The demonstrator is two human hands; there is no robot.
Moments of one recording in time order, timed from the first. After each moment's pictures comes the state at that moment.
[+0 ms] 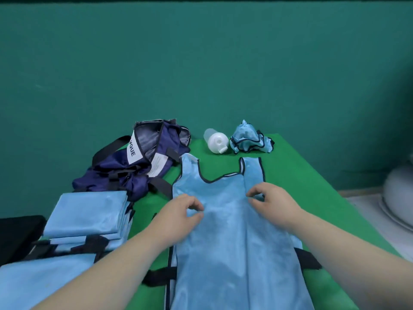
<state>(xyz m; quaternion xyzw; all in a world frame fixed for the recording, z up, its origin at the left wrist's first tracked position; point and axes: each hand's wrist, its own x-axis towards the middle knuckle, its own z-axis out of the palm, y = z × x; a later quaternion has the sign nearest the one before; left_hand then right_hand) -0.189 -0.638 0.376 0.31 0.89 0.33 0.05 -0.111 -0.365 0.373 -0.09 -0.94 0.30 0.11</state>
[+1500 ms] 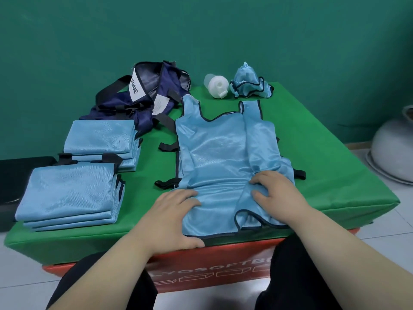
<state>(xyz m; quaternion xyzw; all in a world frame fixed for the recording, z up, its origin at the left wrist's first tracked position) -0.053 -0.738 0.283 0.46 0.88 0.14 0.00 0.031 -0.427 0.289 -0.05 -0.97 0.21 0.12</state>
